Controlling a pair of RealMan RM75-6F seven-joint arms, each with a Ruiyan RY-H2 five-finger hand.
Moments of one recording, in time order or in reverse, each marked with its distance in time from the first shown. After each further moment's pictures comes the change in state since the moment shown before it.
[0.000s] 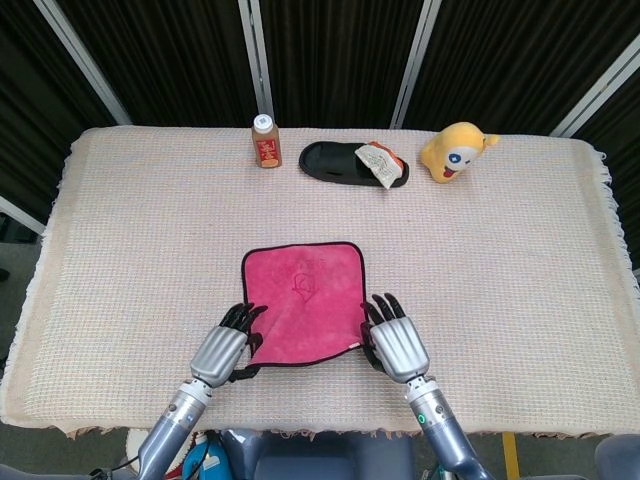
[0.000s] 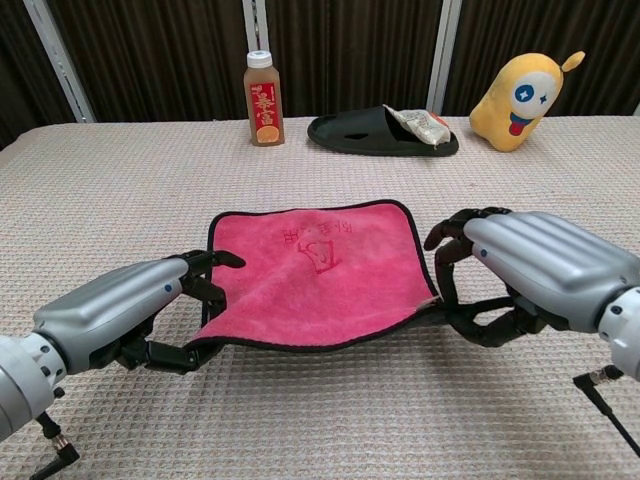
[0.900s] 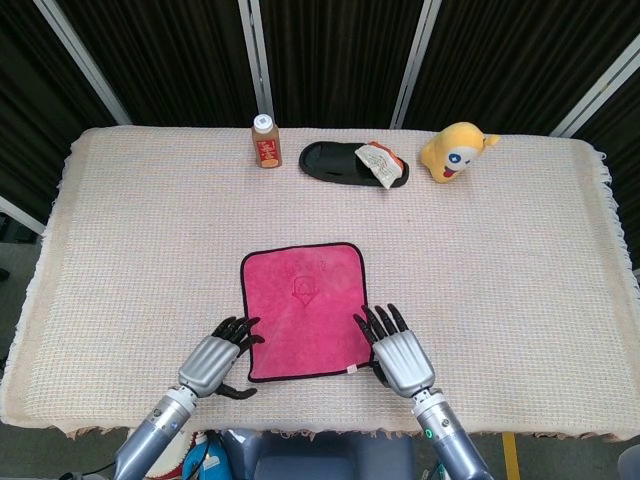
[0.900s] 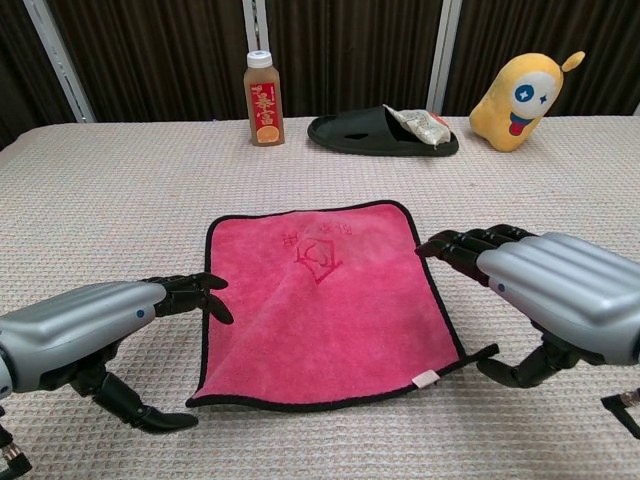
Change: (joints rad) left arm -0.009 0.182 0.036 -0.168 -0.040 -0.112 0.079; right arm -0.043 0.085 -0.033 -0.129 0.012 -0.047 -0.163
